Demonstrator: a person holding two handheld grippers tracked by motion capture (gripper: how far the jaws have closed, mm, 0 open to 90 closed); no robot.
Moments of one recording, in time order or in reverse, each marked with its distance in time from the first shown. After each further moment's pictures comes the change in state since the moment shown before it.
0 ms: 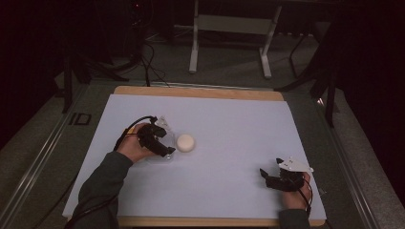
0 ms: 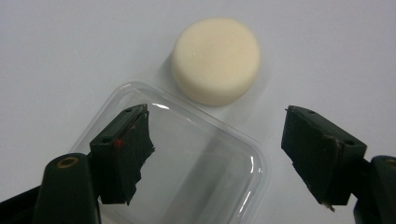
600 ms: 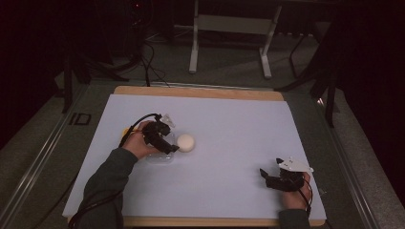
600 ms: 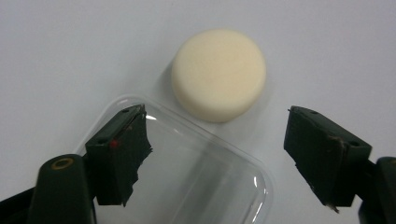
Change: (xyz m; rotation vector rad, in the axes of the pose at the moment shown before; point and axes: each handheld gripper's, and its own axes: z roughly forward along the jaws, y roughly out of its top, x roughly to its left) left arm 0.006 0.012 0.011 0.004 -0.036 -0.010; right arm 0.000 0.000 0.000 0.000 0.000 0.000
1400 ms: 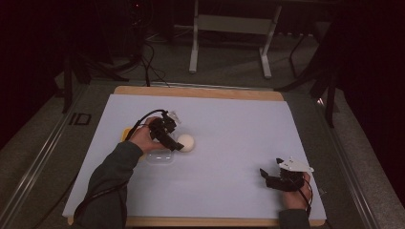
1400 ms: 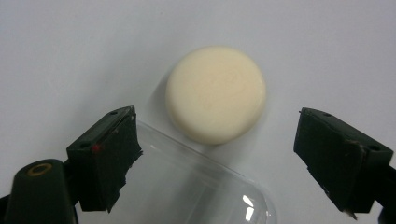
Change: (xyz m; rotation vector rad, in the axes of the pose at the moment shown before) left arm 0.009 0.019 0.014 0.050 -0.052 0.022; right arm -0.001 0.000 0.000 -0.001 0.003 0.003
